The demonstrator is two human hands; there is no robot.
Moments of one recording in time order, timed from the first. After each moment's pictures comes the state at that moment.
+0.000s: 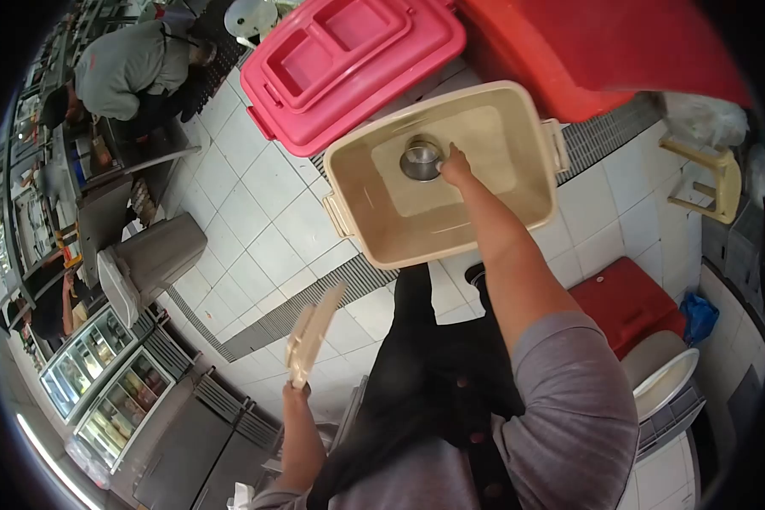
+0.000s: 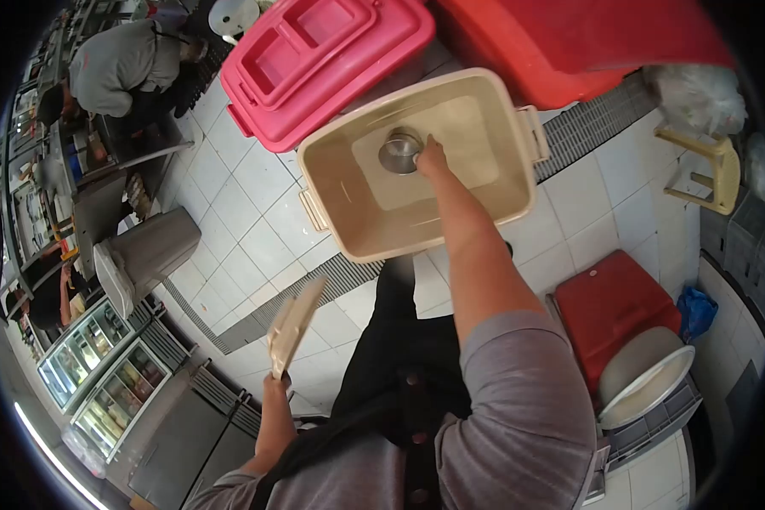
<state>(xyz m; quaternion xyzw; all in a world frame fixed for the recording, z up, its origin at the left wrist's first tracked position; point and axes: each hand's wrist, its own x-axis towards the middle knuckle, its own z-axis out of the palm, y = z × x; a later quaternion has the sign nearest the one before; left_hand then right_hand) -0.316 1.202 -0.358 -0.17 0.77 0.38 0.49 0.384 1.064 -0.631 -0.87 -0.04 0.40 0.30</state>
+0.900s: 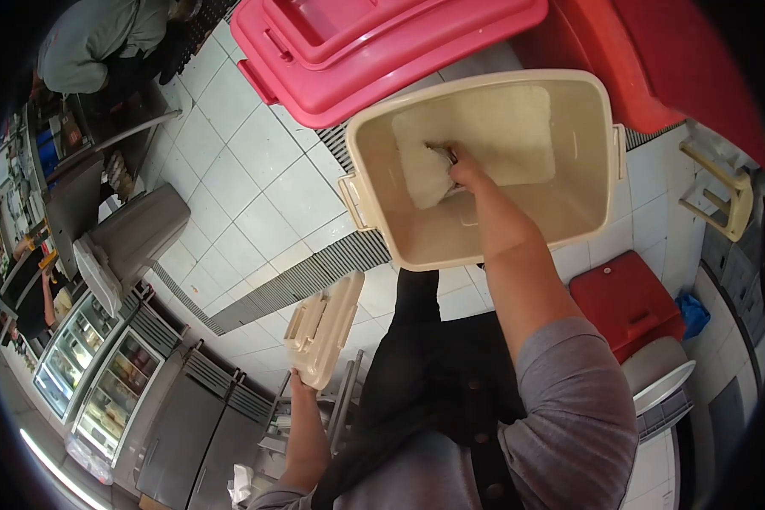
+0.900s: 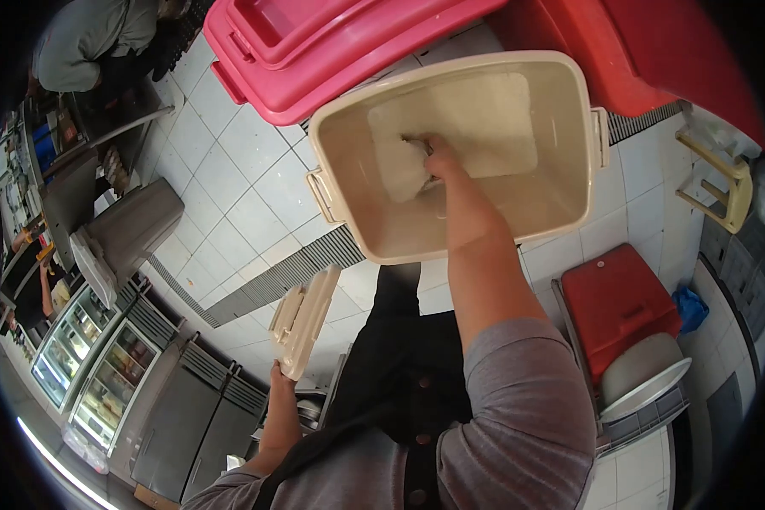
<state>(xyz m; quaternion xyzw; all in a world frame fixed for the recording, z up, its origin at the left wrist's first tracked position) -0.289 1.193 -0.385 0.13 0.84 -0.04 0.52 0.318 1.079 -0.690 -0.74 -0.03 0.59 0.33</state>
